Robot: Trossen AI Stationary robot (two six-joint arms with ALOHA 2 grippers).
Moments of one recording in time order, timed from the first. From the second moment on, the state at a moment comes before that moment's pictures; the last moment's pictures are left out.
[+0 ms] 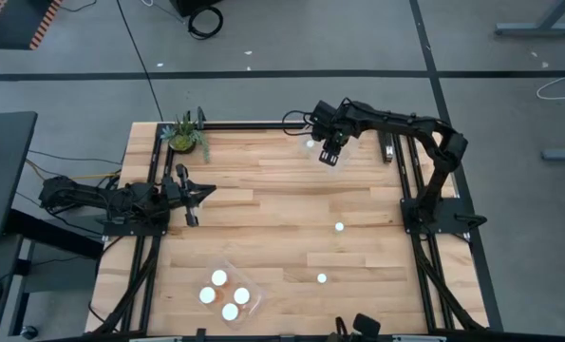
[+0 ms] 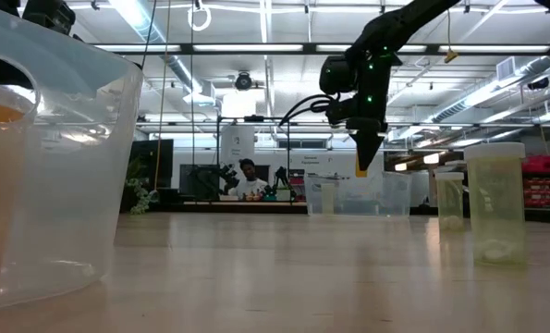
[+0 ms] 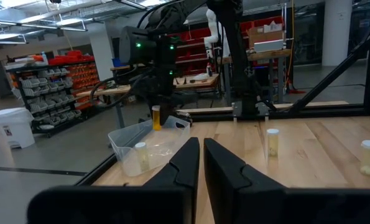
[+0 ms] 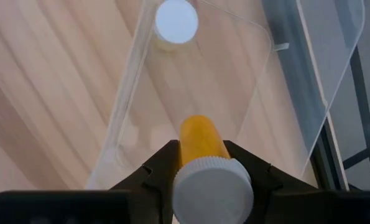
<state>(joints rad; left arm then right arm) -0.15 0.19 0.01 0.29 -0.44 0.17 -0.58 1.76 1.38 -0.94 0.16 -0.16</state>
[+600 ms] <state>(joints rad) -0.15 0.19 0.01 0.29 -0.44 0.17 -0.59 1.87 1.63 -1.08 0.16 -0.18</state>
